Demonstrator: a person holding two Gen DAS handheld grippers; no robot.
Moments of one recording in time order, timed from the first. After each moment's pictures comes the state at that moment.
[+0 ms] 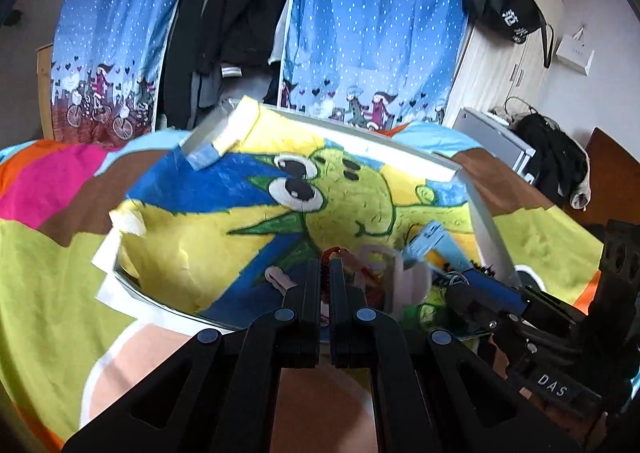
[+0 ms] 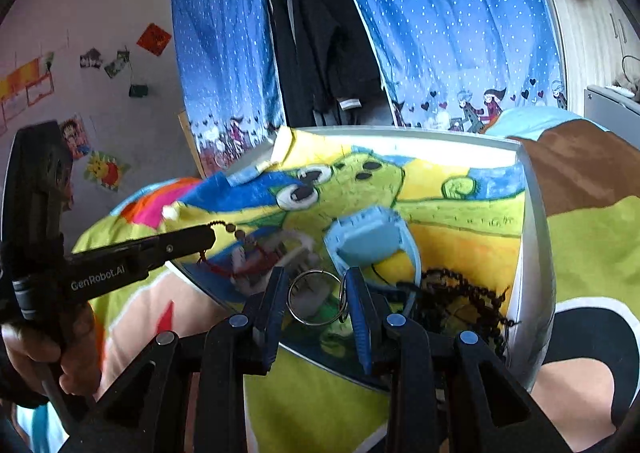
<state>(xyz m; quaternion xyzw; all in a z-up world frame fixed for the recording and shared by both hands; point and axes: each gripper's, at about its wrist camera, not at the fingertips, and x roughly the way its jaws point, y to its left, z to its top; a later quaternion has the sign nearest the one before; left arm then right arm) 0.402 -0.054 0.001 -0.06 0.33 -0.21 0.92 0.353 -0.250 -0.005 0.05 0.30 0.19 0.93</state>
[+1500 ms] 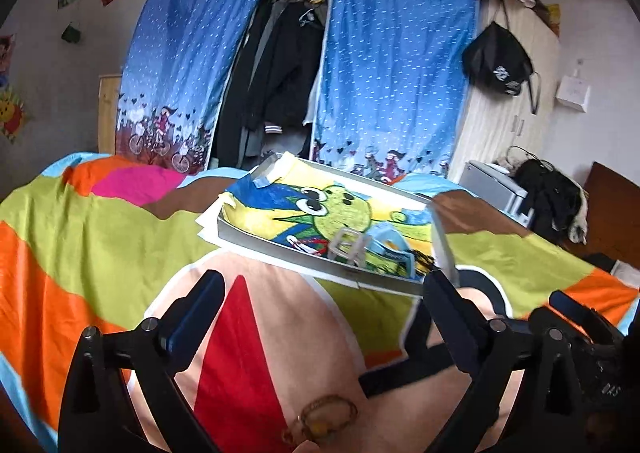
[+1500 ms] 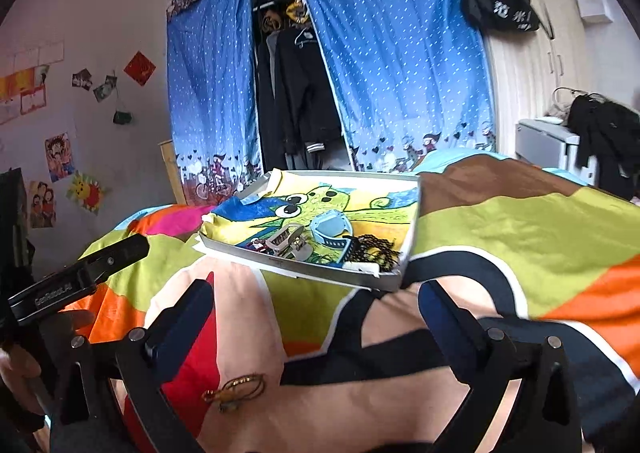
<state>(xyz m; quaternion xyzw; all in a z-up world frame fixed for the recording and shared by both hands) 0.194 -0.040 0.067 -0.08 0.23 -0.13 0.96 0.160 -0.283 0.068 0.05 0.23 0.11 0.97</state>
